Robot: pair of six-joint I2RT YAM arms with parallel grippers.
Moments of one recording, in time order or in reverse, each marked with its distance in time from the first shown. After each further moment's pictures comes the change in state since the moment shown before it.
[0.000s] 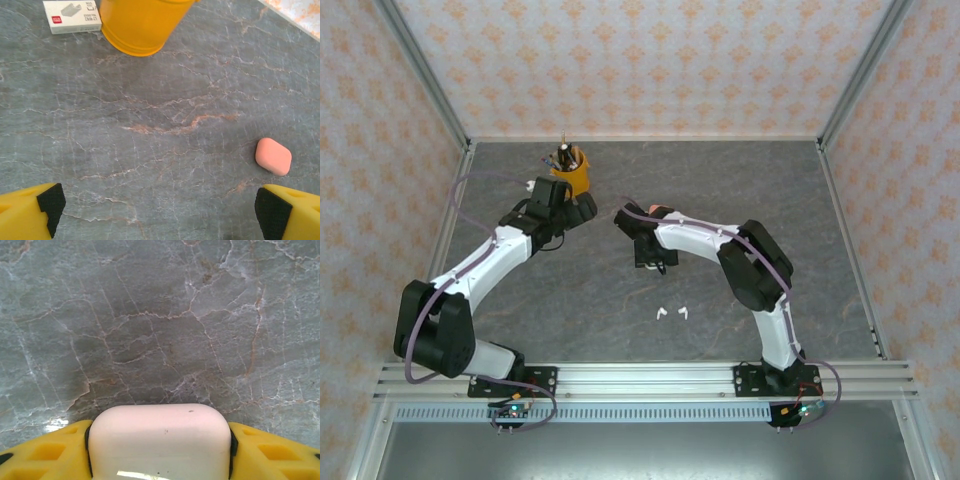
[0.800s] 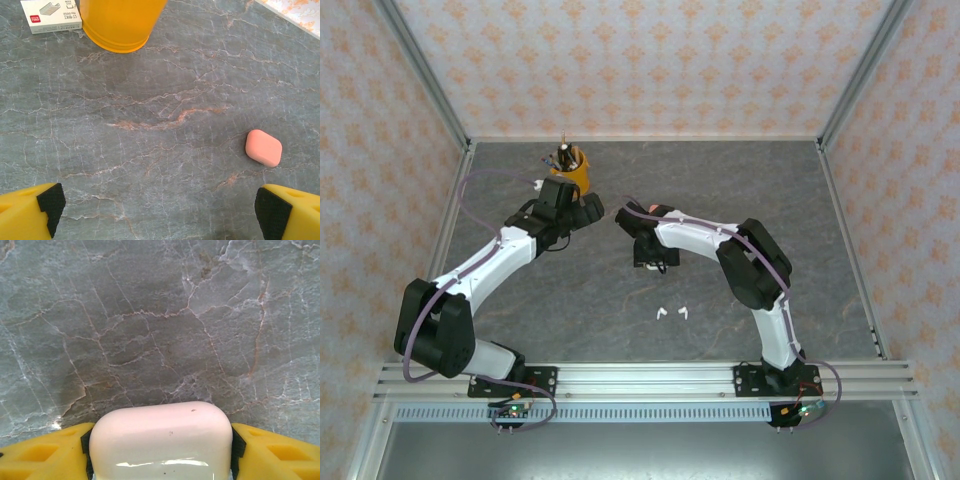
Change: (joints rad) left arm -0.049 0.002 0.010 0.004 -0.023 0.007; right arm -0.011 0.014 0.013 -0.013 -0.029 0.018
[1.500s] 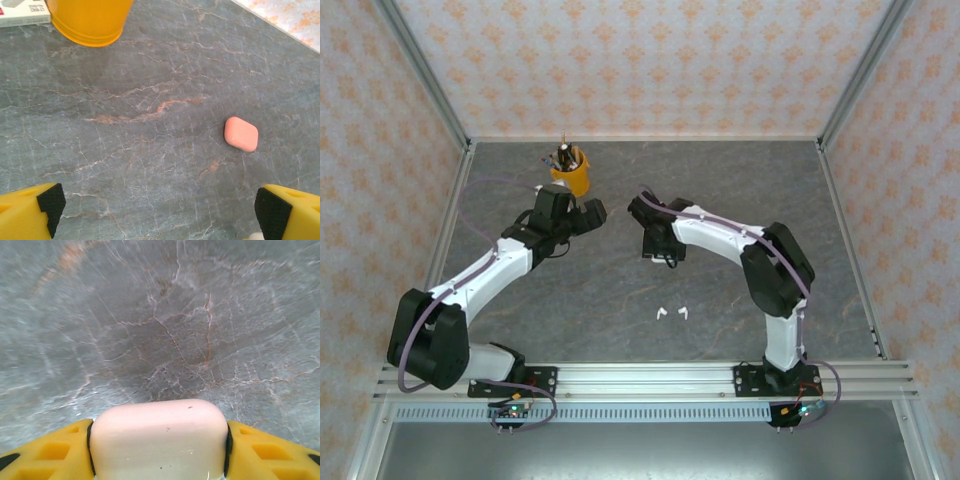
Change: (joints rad) left arm 0.000 -0.071 -0.128 0.143 0.097 0.032; right arm -0.049 -0.156 -0.063 0.015 -0.036 0.039
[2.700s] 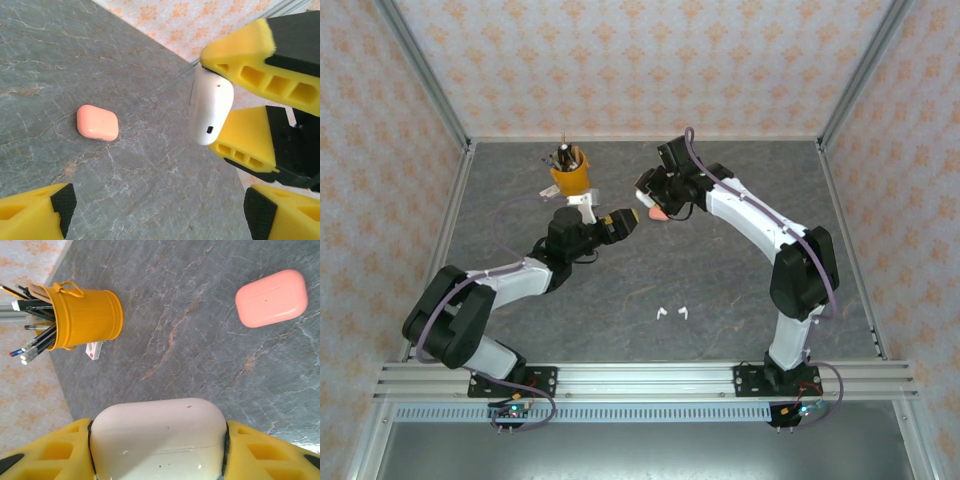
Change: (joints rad) left arm -0.116 0.148 -0.235 0.819 0.288 -0.146; right arm -0.172 -0.088 0.174 0.235 -0.313 0.361
